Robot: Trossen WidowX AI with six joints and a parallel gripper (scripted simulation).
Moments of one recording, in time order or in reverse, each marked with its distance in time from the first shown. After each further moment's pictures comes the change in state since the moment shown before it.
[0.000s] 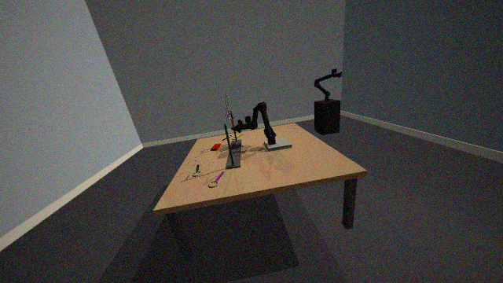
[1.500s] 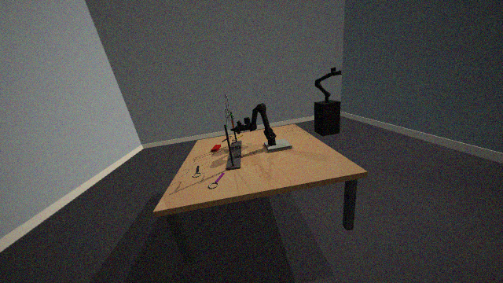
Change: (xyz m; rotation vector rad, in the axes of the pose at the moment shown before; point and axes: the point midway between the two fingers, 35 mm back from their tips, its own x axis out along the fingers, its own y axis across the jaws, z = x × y) arm 0.010 0.001 -0.002 0.006 0.002 0.001
